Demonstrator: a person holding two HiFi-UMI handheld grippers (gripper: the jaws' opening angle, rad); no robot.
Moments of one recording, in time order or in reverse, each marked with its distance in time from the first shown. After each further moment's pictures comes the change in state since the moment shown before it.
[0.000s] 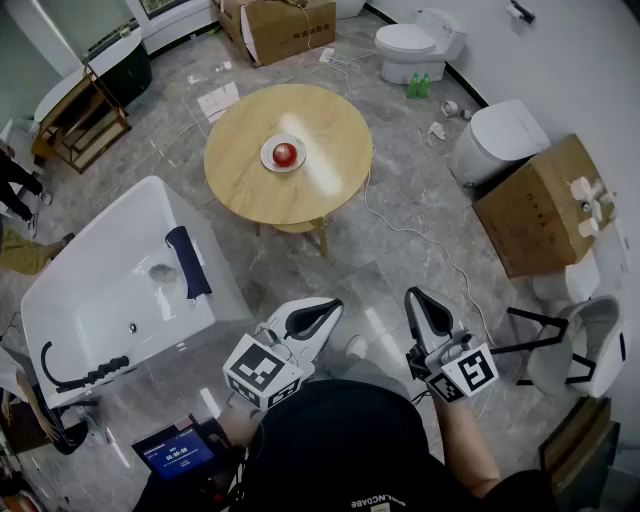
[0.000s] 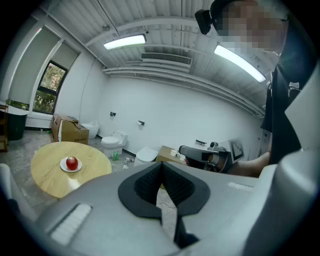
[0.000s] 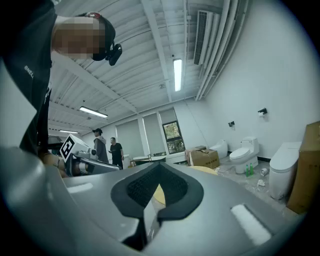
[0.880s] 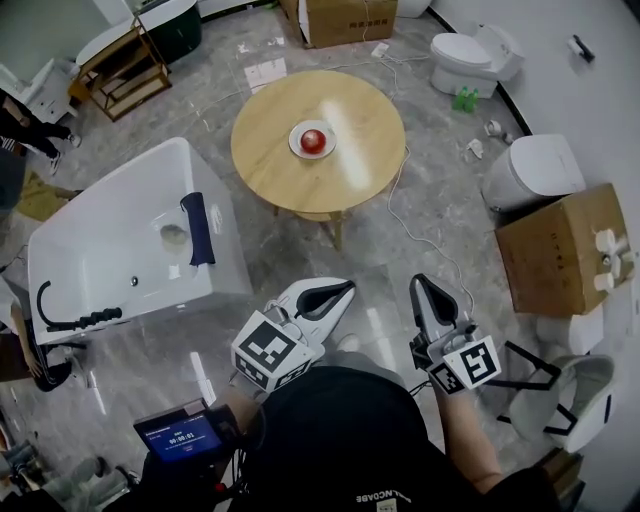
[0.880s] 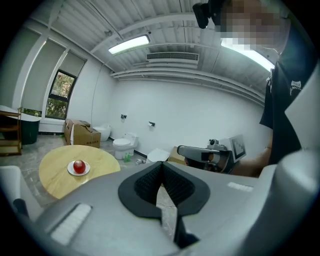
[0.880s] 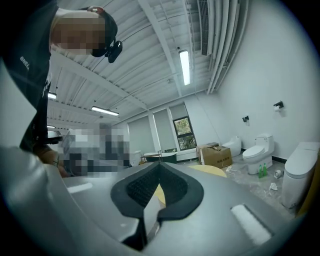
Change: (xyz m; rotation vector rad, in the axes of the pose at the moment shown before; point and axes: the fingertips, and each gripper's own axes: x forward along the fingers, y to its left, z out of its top) left arm 0.045 0.015 0.008 0.011 -0.003 0.127; right arm 0.033 -0.041 0.005 -0.014 0.041 0.140
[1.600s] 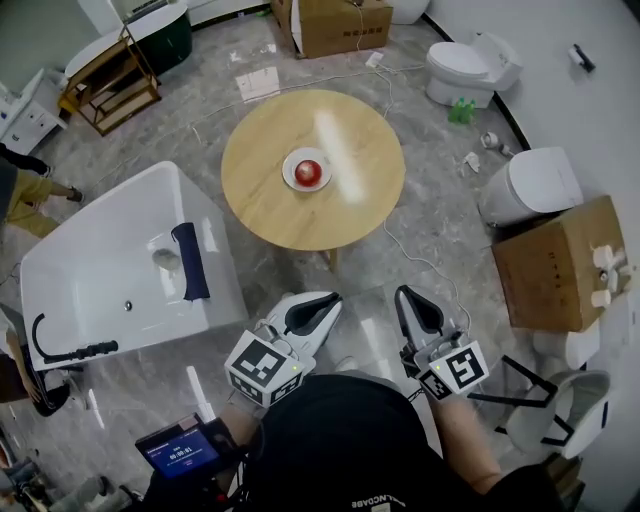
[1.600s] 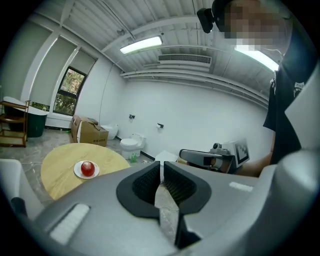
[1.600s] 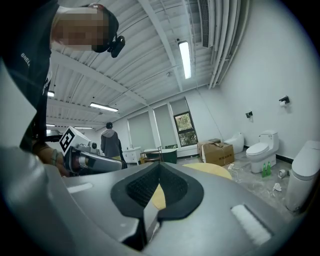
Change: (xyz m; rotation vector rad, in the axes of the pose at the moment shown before) left arm 0.018 0.094 0.009 -0.072 -0.022 0.064; right arm 0.090 -0.030 -0.014 0.000 0.057 0.019
